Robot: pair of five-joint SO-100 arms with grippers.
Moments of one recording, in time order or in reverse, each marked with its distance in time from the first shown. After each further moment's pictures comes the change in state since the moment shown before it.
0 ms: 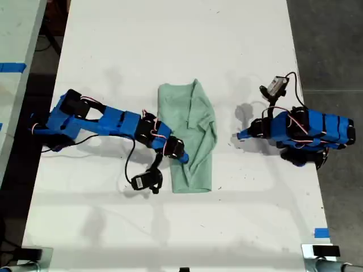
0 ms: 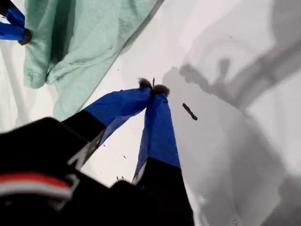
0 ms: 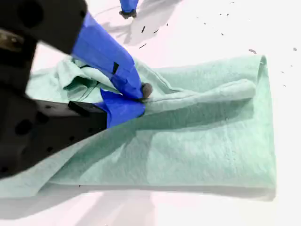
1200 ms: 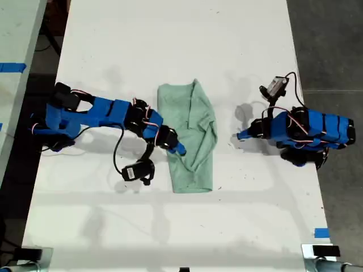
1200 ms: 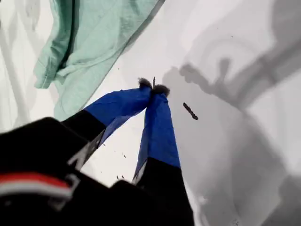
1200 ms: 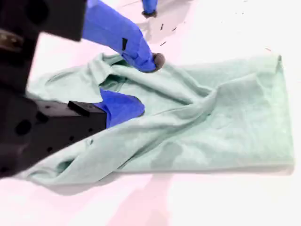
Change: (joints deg) arm 0 -1.8 12.7 2.2 15.6 -1.4; arm 1 -0.3 0.0 0.0 0.0 0.0
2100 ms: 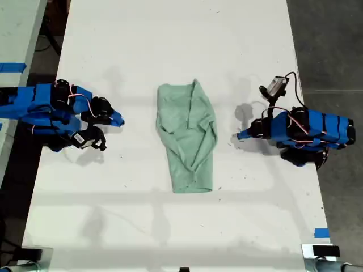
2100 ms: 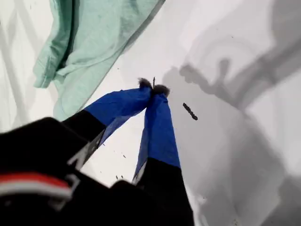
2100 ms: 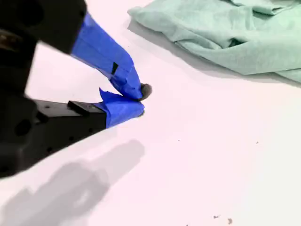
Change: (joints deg) arm 0 -16.9 101.0 104.9 -11.0 -14.3; arm 1 0.0 0.0 0.0 0.0 -0.3
